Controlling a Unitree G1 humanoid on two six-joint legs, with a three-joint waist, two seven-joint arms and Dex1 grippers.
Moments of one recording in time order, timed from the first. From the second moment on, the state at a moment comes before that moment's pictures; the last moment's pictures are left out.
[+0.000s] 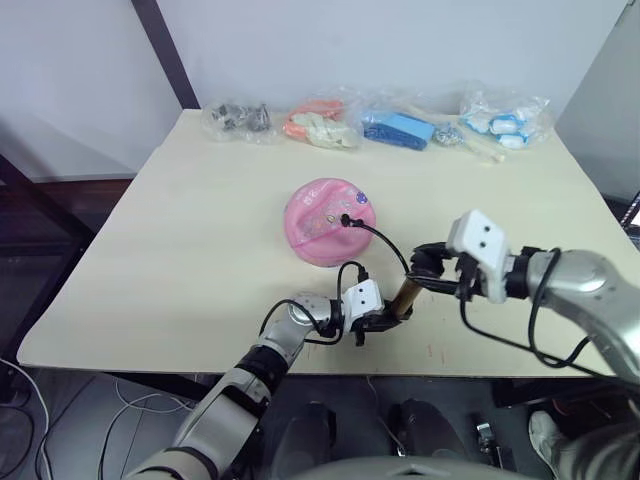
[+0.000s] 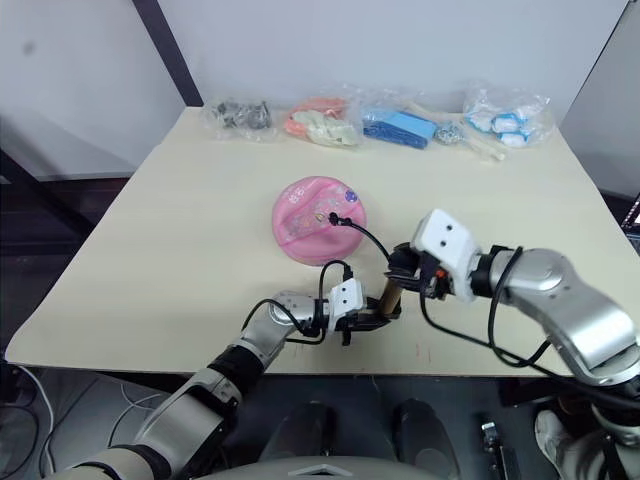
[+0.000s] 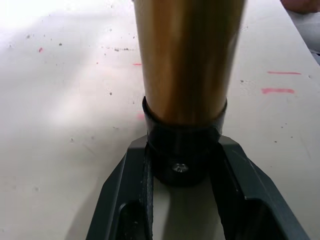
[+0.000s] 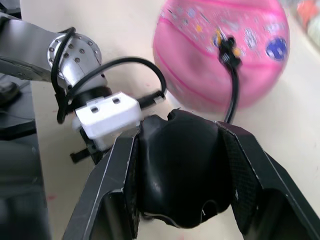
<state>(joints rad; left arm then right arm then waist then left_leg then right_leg) -0.49 0.23 -0.46 0.69 0.00 -0.26 -0.95 -0.40 -0.82 0.09 -0.60 0.58 0.89 0.74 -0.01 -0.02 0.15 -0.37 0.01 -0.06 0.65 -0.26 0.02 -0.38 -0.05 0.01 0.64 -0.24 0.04</state>
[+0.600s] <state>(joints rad) -0.50 0.23 -0.43 0.67 0.00 -0.24 -0.96 -0.60 -0.93 -0.09 -0.61 0.82 1.02 0.73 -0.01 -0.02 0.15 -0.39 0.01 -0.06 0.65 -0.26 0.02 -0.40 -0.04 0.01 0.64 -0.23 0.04</state>
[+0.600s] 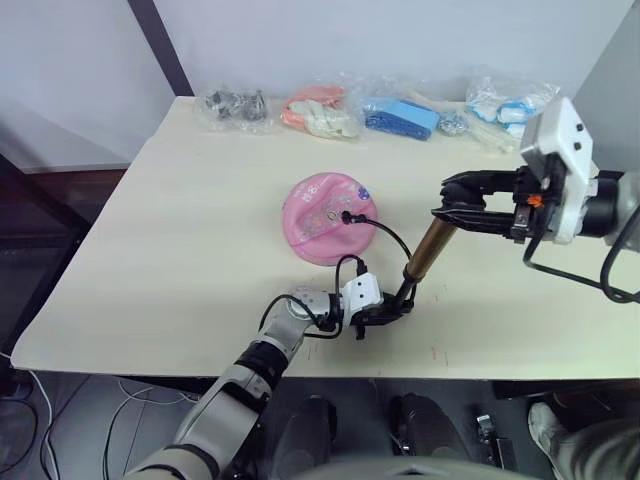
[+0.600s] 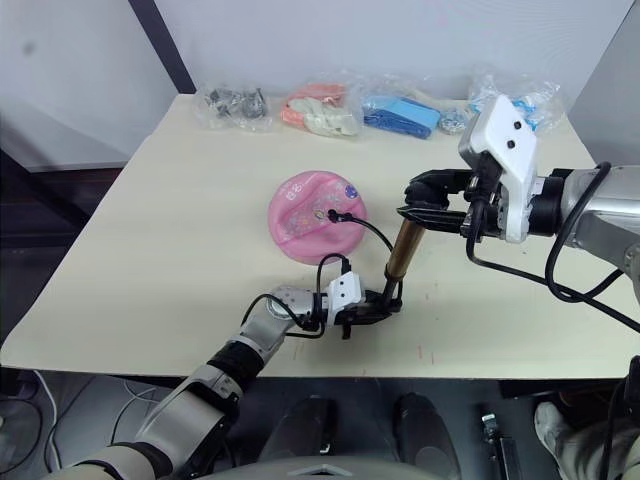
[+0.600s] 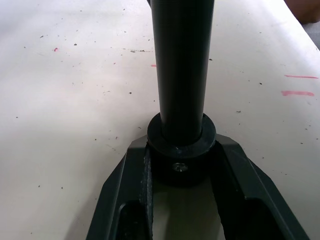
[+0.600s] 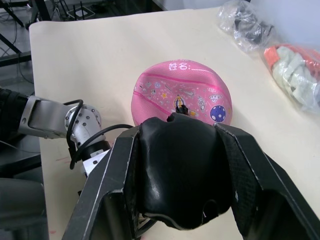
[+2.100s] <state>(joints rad) -0.49 0.18 -0.43 0.60 0.02 -0.14 -0.97 -0.47 -0.86 0.00 -0.52 0.63 1.01 0.81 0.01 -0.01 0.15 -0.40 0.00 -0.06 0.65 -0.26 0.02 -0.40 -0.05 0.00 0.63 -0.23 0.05</state>
